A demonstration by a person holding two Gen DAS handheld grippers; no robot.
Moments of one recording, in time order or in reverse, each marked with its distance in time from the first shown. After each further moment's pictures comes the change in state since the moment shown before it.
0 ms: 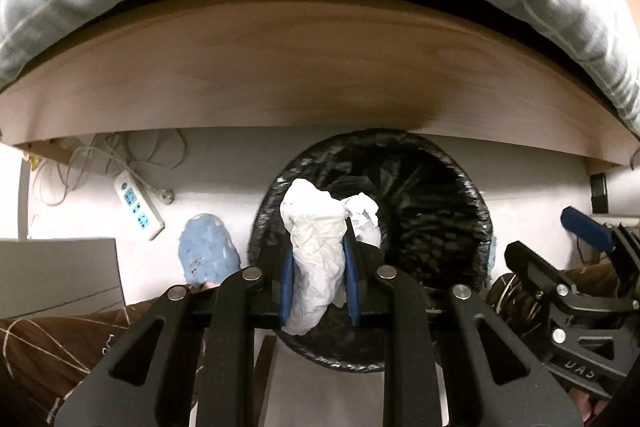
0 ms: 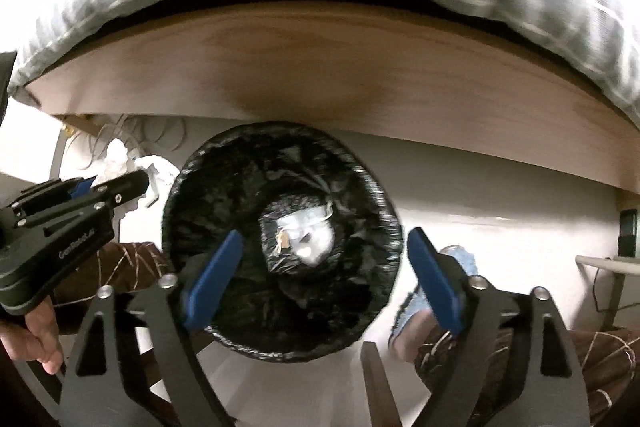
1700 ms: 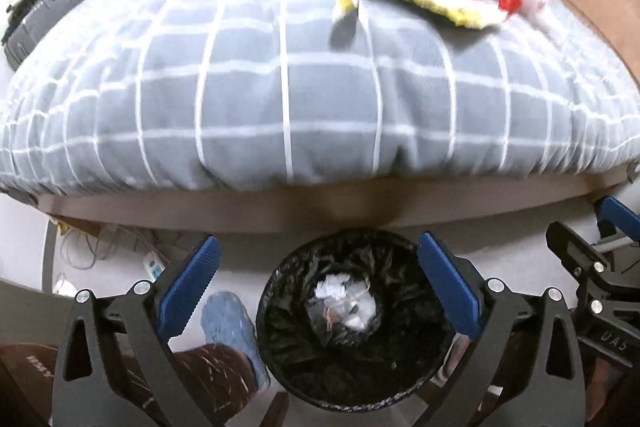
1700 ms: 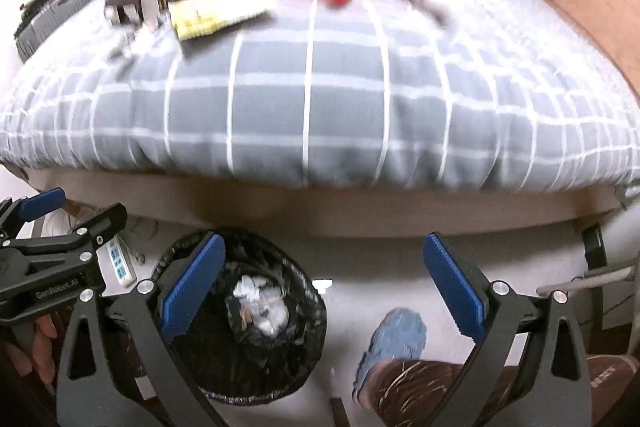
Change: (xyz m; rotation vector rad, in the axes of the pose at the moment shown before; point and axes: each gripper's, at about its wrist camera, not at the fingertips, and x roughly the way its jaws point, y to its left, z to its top) left arm -0.096 -0.042 0.032 0.065 -0.303 0.073; right arm -0.107 -0.045 0.023 0.074 -0.324 -0.127
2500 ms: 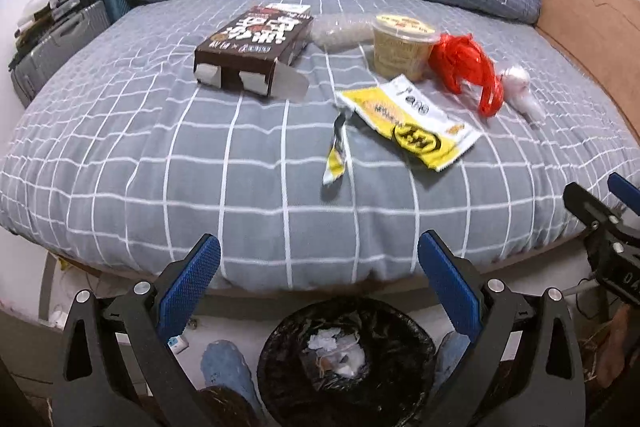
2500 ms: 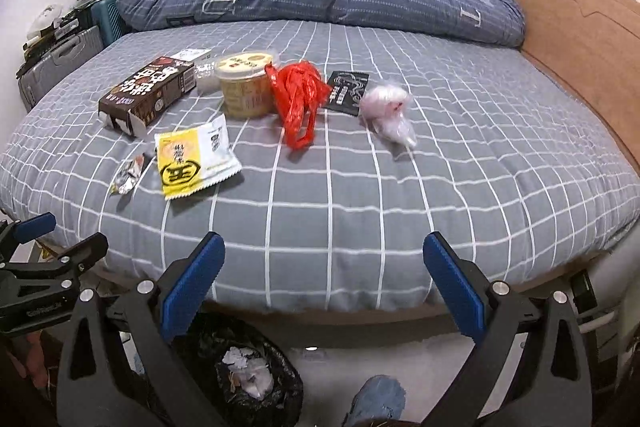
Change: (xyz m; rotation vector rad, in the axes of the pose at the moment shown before) left arm -0.042 -0.001 0.057 -0.013 -0.165 -0.018; right arm -0.042 -0.029 0.068 -0.001 -0.222 -0.039
